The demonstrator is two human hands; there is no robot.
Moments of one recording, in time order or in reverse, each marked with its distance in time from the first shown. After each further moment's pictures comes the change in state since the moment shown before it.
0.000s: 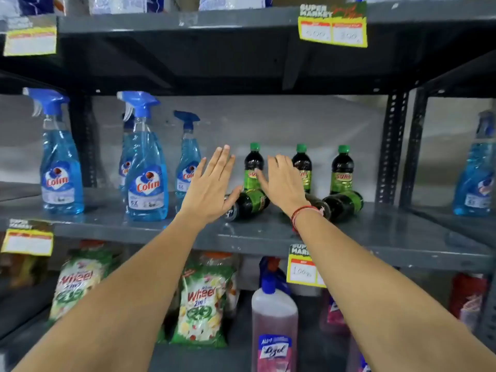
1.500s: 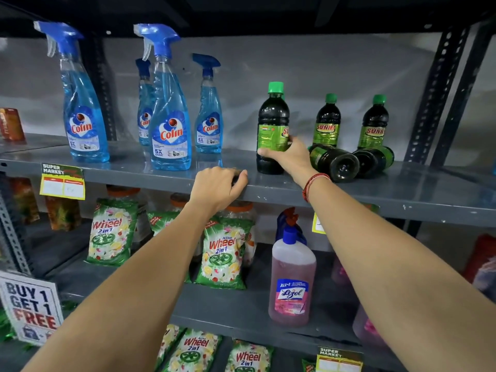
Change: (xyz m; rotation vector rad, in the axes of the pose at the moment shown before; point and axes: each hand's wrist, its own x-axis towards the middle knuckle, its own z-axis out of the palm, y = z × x) left_hand -0.079 -0.004 0.027 -0.124 -0.060 -0.123; right_hand -0.023 -0.012 0.057 0.721 -0.296 0.558
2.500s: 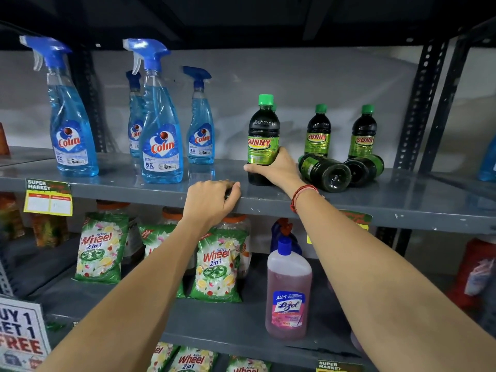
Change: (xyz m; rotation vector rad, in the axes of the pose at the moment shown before) left_hand -0.003 0.002 0.000 -0.078 0.080 -0.004; right_hand -0.001 0.001 0.005 -0.096 -0.049 -0.063
